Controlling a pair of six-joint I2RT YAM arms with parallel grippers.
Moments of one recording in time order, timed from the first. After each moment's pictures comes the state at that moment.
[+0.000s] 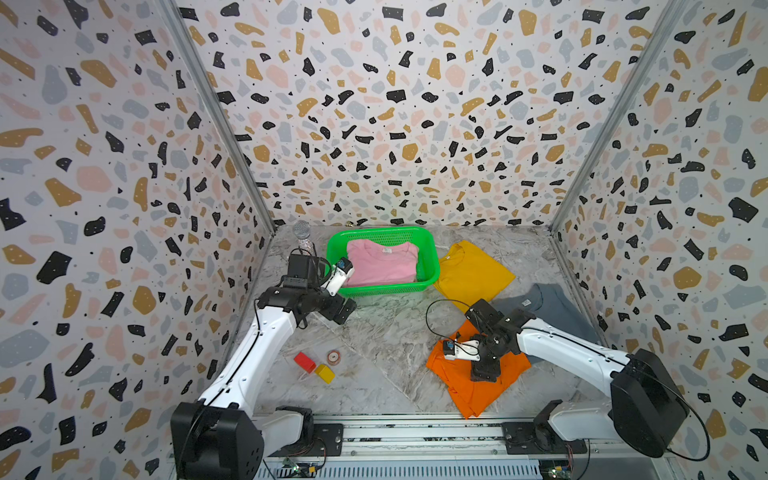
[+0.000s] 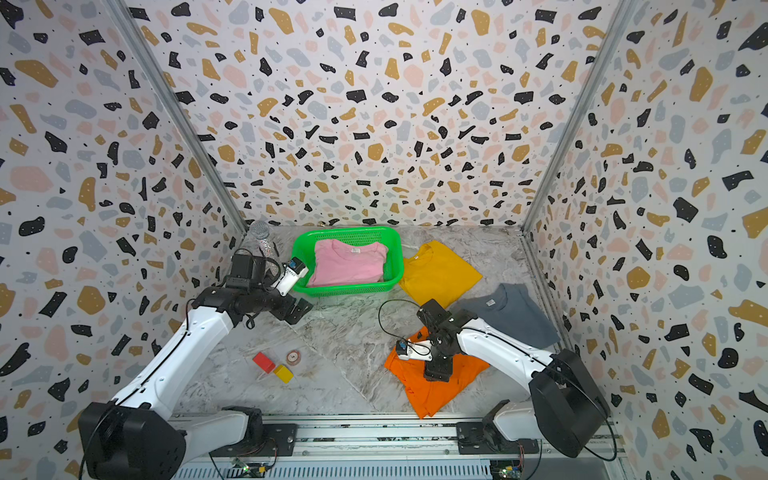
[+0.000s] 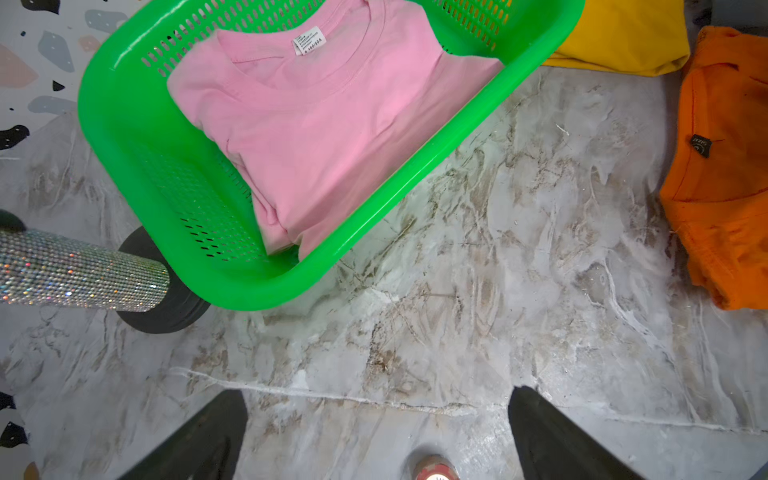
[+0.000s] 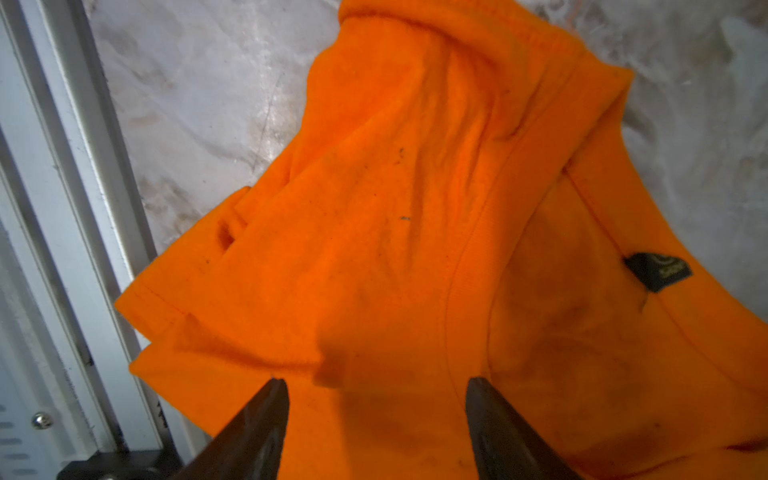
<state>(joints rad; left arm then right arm) -0.13 1.20 1.01 -0.73 0.27 0.47 0.69 1.34 0.78 -0.88 -0.20 -0.81</state>
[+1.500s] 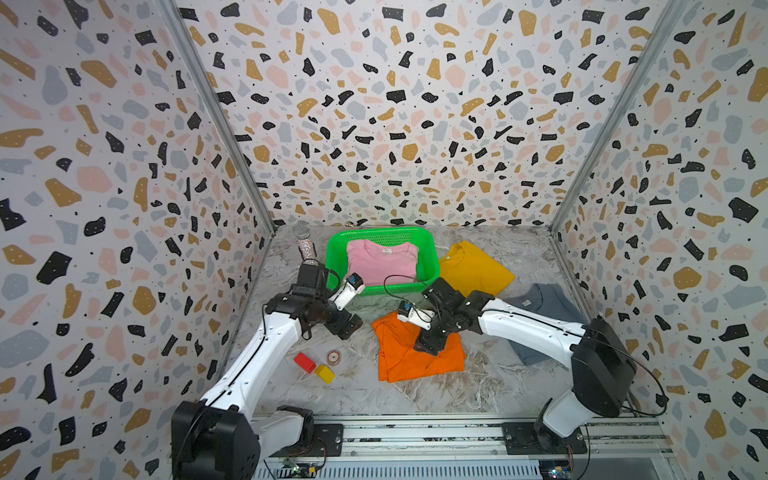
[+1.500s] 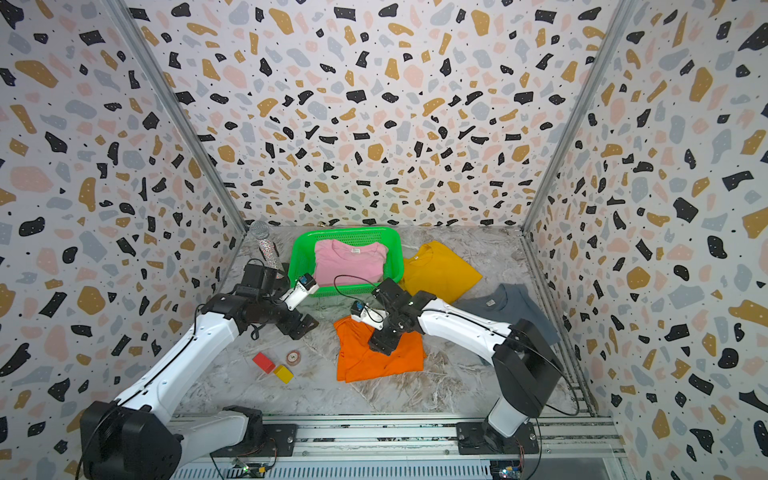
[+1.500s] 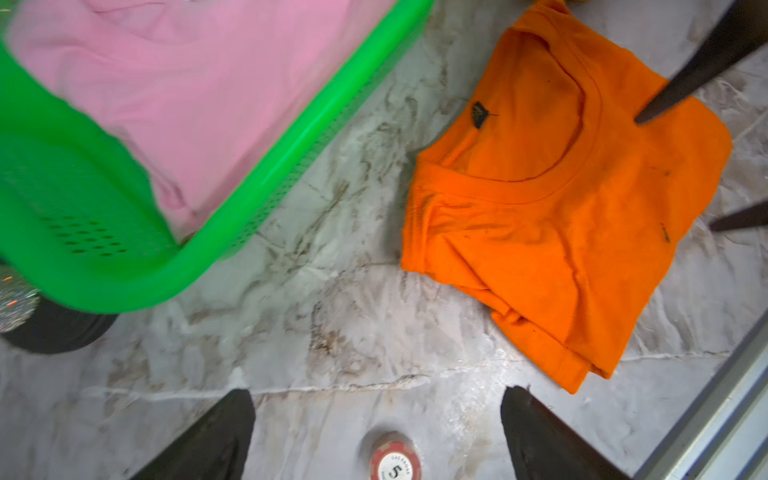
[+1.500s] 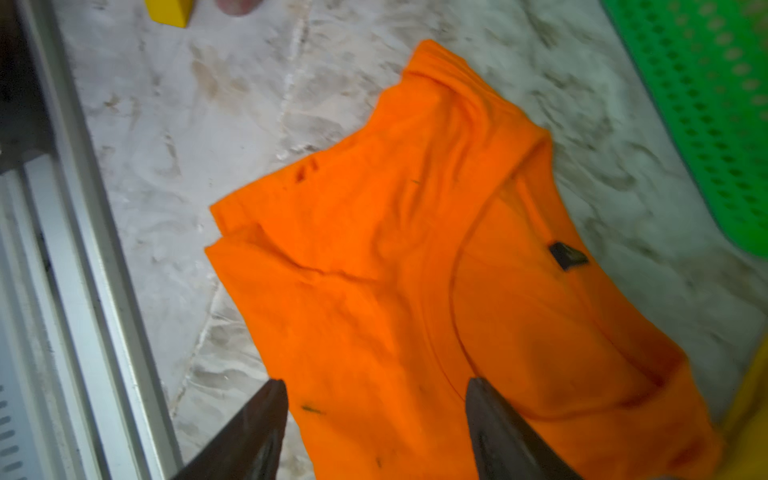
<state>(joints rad) -0.24 1.23 0.94 -0.78 0.34 0.52 0.79 1.59 1.12 -0.65 -0.25 -0.31</state>
